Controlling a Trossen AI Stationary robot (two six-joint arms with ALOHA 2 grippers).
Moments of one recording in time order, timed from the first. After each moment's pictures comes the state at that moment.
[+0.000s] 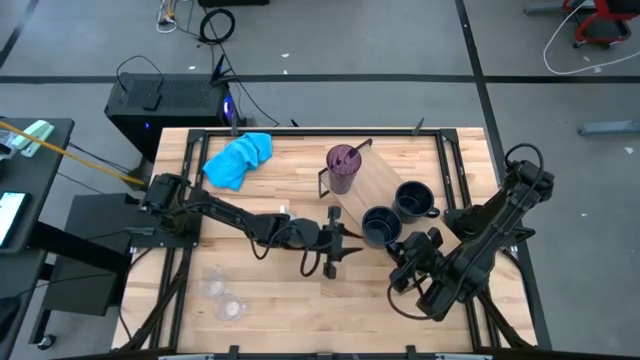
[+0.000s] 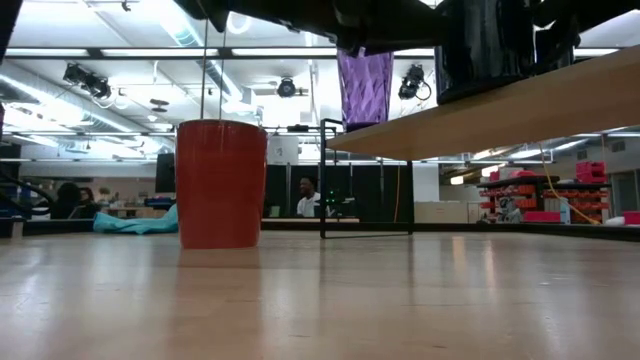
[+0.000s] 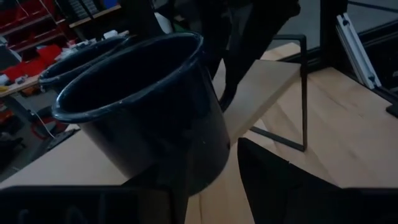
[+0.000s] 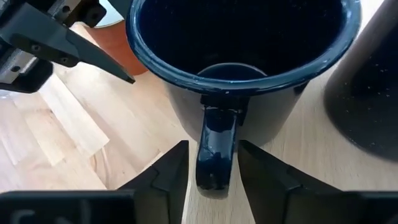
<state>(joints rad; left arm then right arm) -0.23 1.86 1.17 0.49 -0.25 0.27 0.85 1.52 1.22 -1.24 0.85 1.70</state>
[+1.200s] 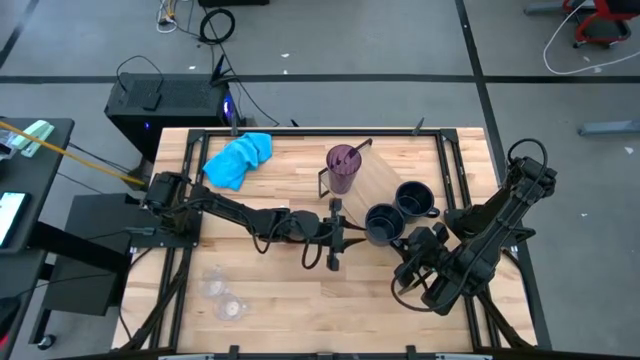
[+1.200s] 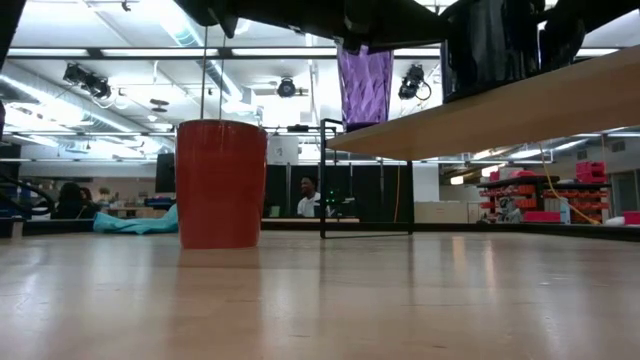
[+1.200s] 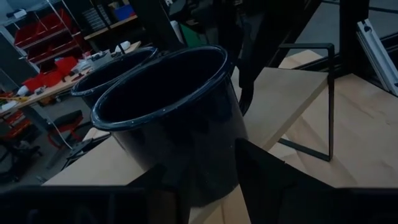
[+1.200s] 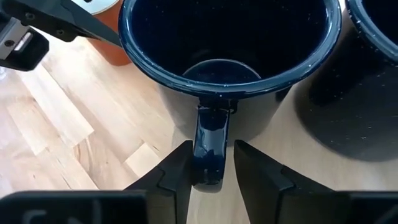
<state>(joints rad) -0.19 1.86 1.17 0.54 -0.24 0.32 0.85 1.48 1.22 -1.32 0.80 1.69</state>
